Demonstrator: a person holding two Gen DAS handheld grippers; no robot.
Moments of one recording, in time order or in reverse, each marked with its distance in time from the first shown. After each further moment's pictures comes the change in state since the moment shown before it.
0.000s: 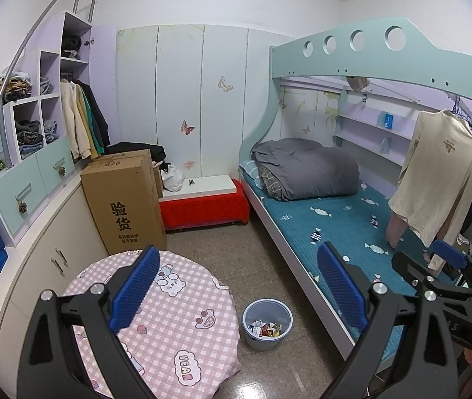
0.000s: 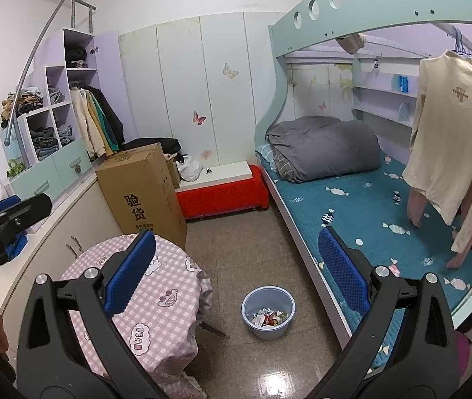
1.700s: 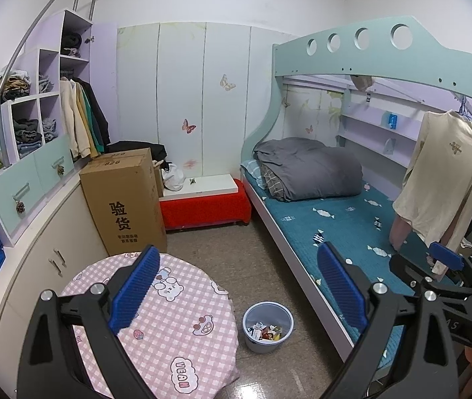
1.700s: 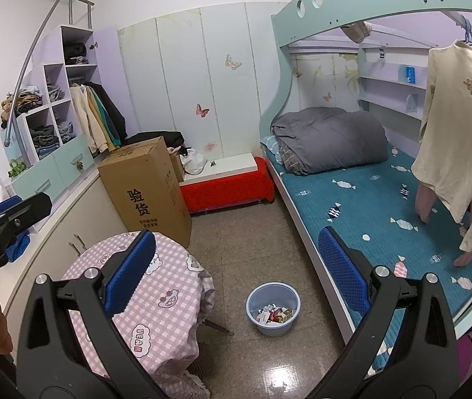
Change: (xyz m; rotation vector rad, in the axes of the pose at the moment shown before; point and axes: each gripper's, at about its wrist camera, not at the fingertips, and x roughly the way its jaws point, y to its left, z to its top) left arm 0.026 -0.002 0.008 -0.007 0.006 0.012; right arm 0.027 -0.009 0.012 0.012 0.037 0.029
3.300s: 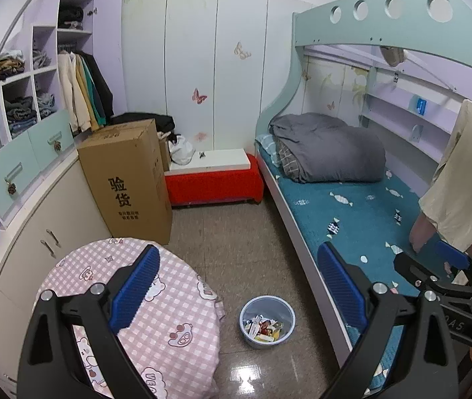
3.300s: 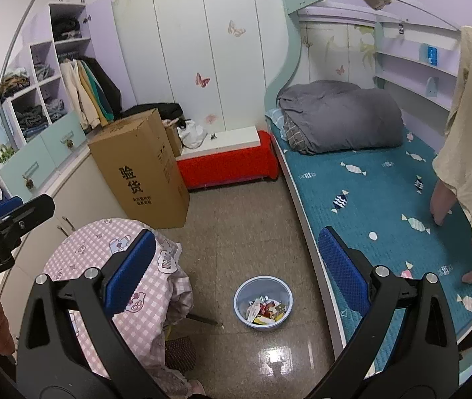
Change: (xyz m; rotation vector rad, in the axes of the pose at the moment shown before) left arm 0.139 -0.041 0.021 -0.053 0.145 0.081; right arm 0.132 -0.061 0.036 -0.034 0.156 0.043
